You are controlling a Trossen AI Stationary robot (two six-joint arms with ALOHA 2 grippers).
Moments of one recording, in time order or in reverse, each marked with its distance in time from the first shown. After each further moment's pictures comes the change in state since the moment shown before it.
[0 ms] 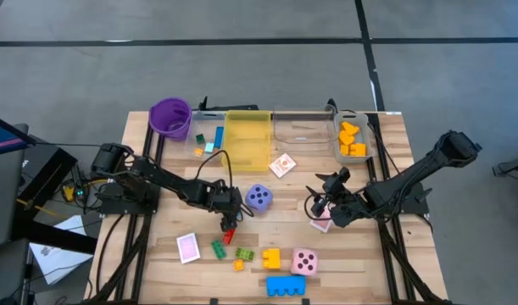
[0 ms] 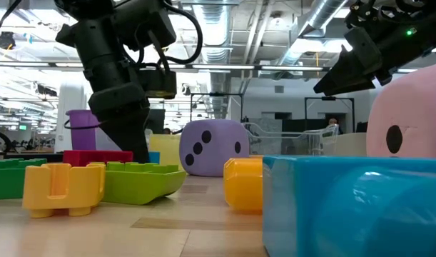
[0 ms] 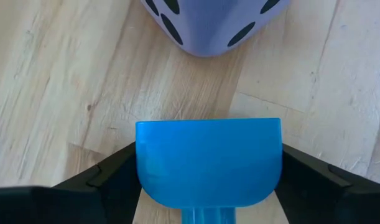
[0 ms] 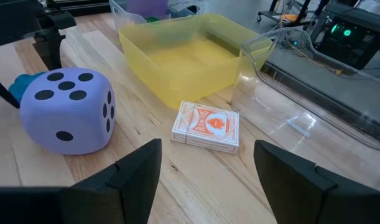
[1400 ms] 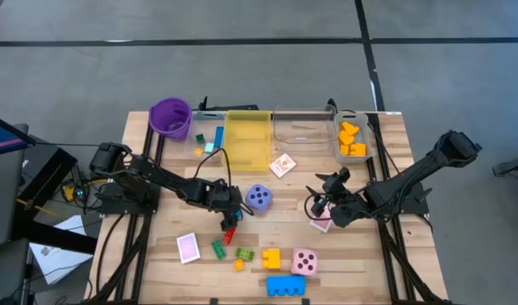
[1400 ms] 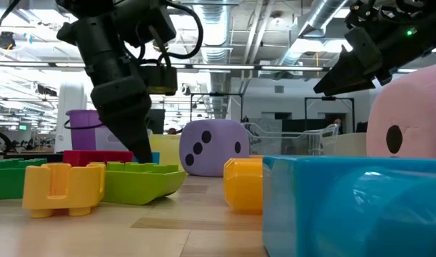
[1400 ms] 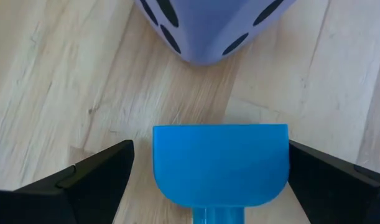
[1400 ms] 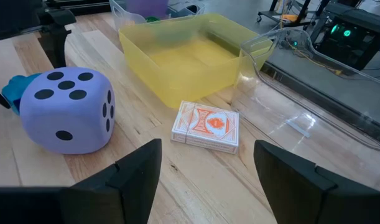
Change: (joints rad) left arm 0.000 -0.019 0.001 0.000 0.014 0.000; right arm 0.000 0.000 0.000 -0.001 0.000 -0.003
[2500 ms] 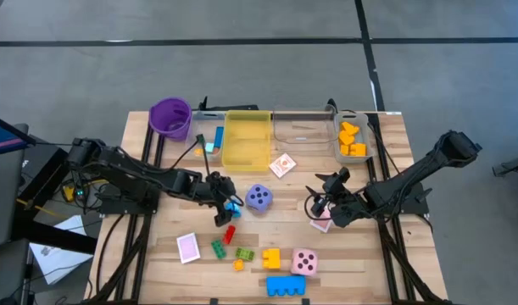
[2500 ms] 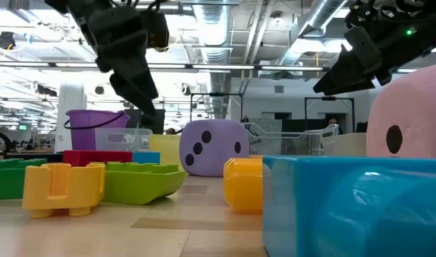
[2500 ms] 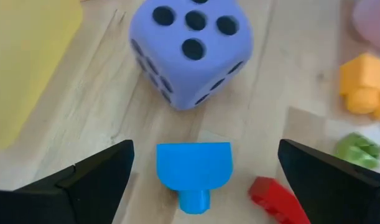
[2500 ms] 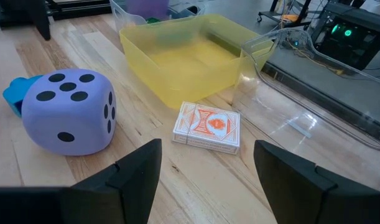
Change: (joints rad) left arm 0.000 -0.257 0.000 -0.062 0.006 0.001; right arm 0.000 0.000 0.000 0.008 0.000 0.000
